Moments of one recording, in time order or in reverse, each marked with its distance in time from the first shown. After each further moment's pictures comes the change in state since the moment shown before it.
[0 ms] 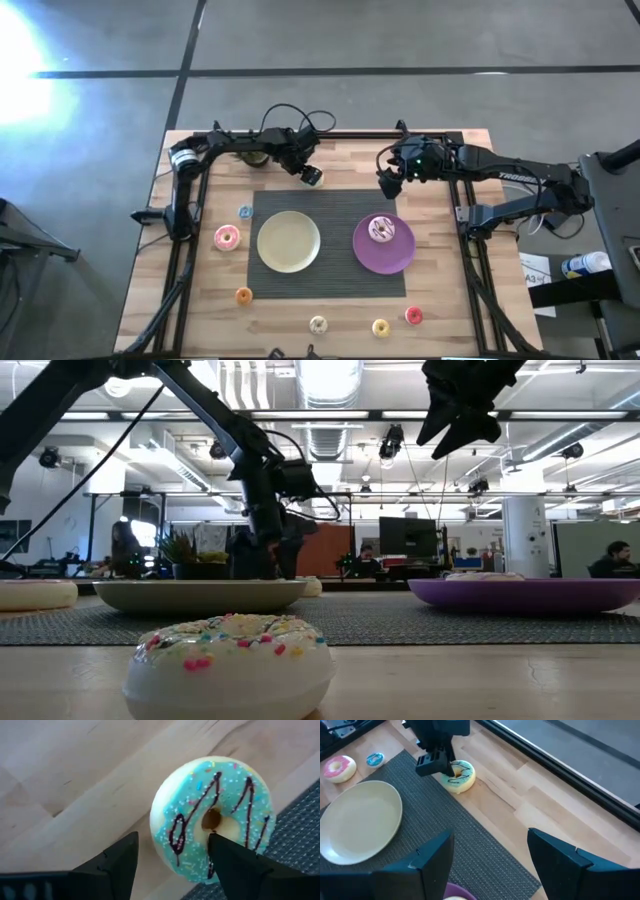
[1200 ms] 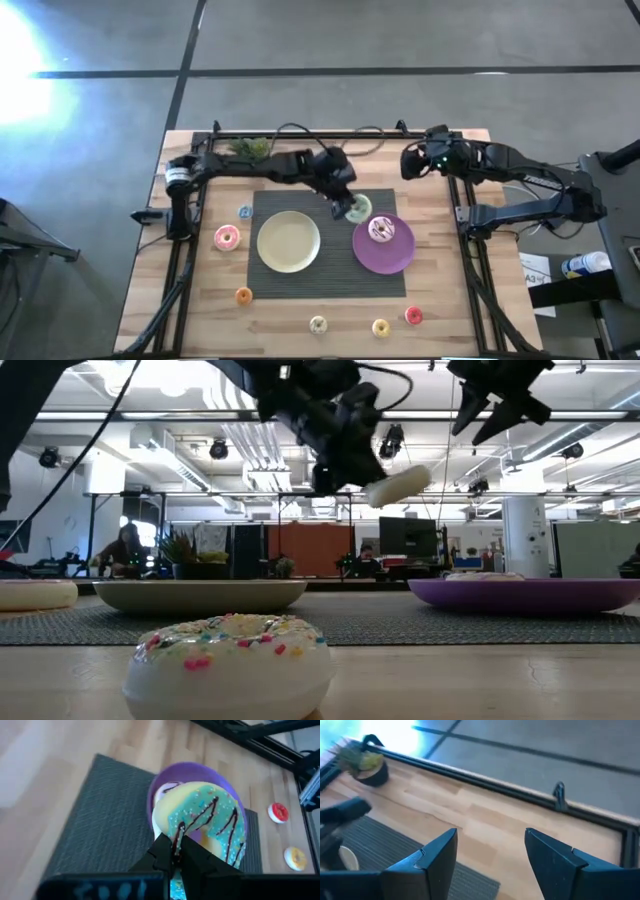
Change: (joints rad) left arm -0.336 -0.077 0.163 0.287 0.202 0.153; right arm -0.024 -0.170 -0.003 -0.164 0.287 0.238
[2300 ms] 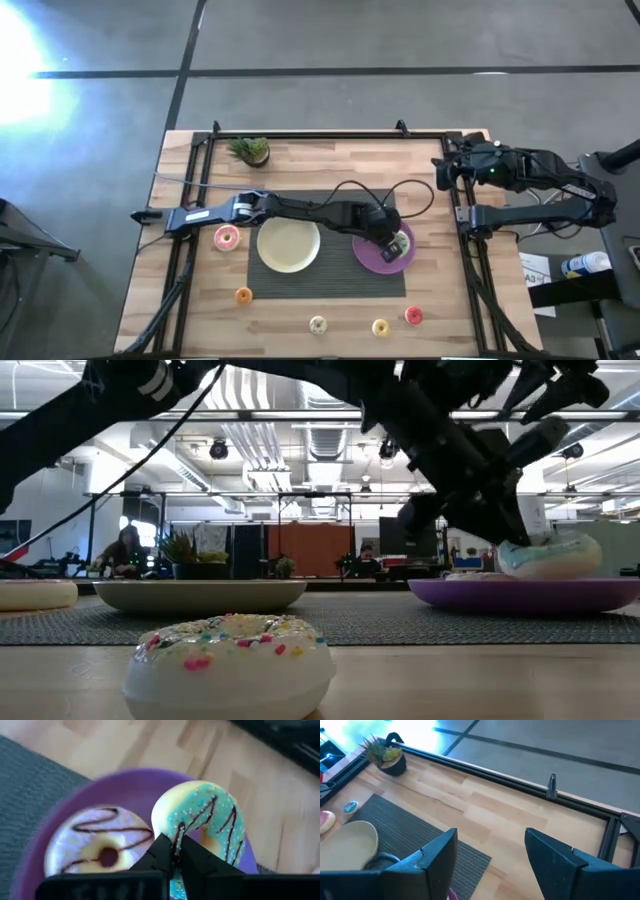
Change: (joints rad) left arm -0.253 0.625 0.778 -0.234 -0.340 -0.311; right arm 0.102 -0.269 0.000 -0.231 -0.003 0.023
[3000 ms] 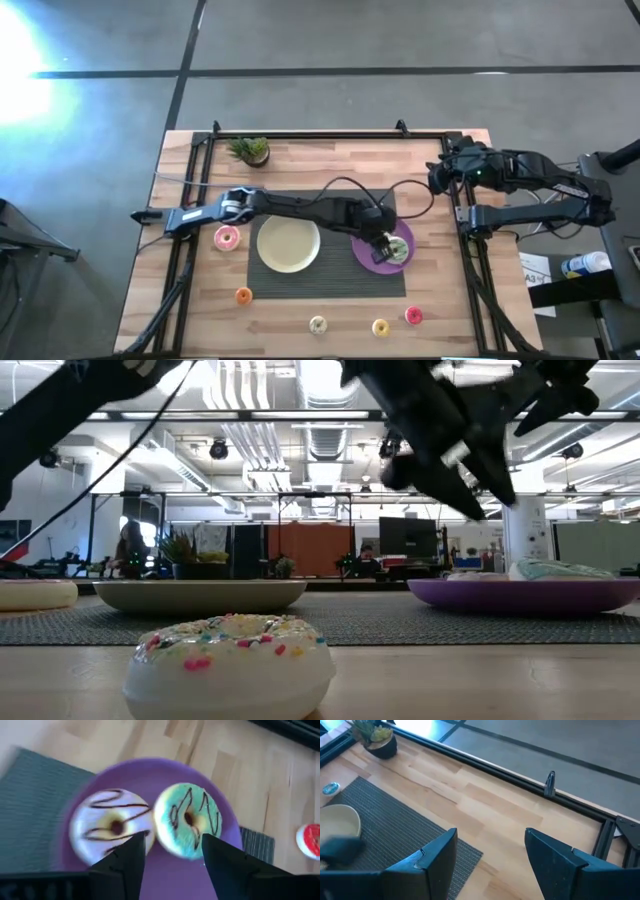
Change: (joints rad) left arm -0.023 -0.119 -0.036 -0.148 -0.031 0.123; right arm 0.000 0.035 -0.047 0.027 0.000 -0.063
